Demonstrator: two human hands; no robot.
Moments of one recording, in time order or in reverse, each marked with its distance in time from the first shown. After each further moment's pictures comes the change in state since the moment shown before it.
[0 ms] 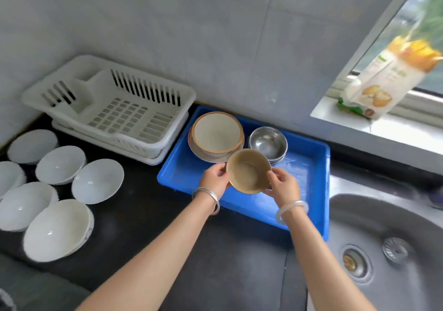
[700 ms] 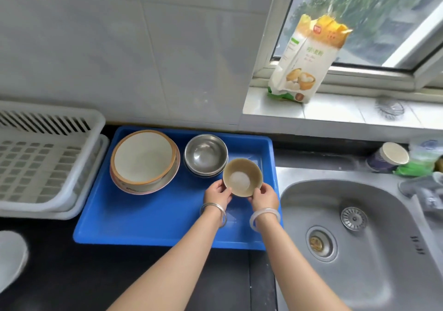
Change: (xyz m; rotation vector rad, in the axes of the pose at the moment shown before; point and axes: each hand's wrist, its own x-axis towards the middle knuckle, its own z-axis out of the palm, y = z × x) left_hand 0.061 -0.043 0.161 -0.144 -0.155 -0.235; right_hand 0.074 0.068 -0.059 0.133 0.409 0.342
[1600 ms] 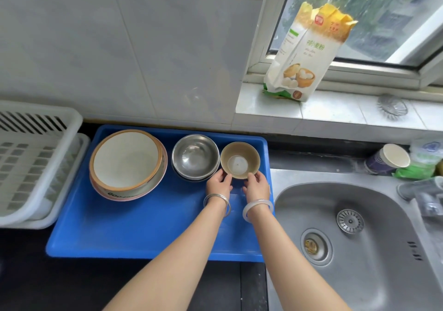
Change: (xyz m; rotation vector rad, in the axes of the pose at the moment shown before) left_hand 0.040 0.002 0.040 0.028 0.005 0.085; right_hand 0.035 -0.019 0.014 0.175 -0.078 0.000
